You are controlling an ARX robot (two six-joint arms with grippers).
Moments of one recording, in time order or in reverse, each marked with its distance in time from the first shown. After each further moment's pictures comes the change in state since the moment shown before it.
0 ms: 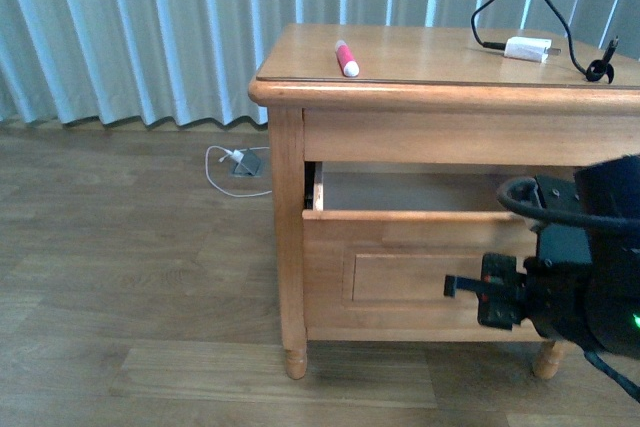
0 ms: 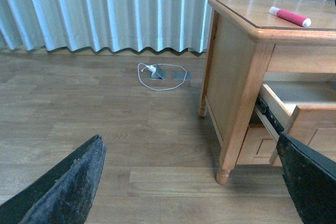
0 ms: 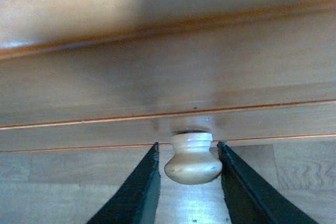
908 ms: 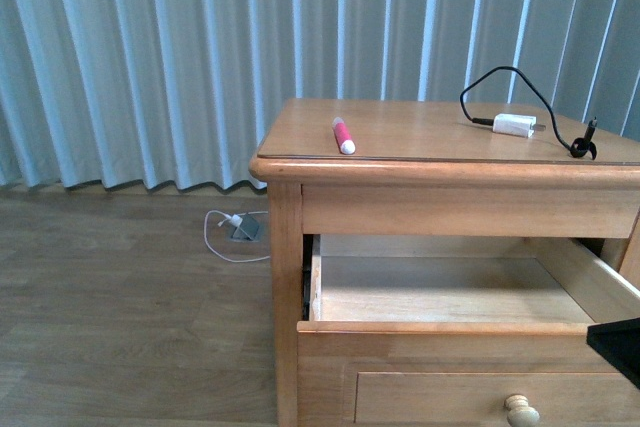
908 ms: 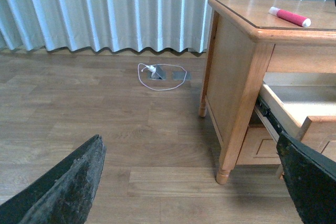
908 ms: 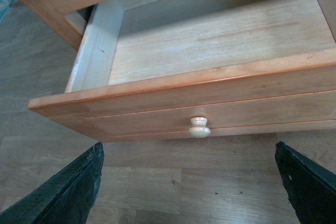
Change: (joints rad) left arm 0.000 0.000 0.000 0.000 0.000 0.000; right arm -0.109 -0.787 -0.337 -0.261 -0.180 0.020
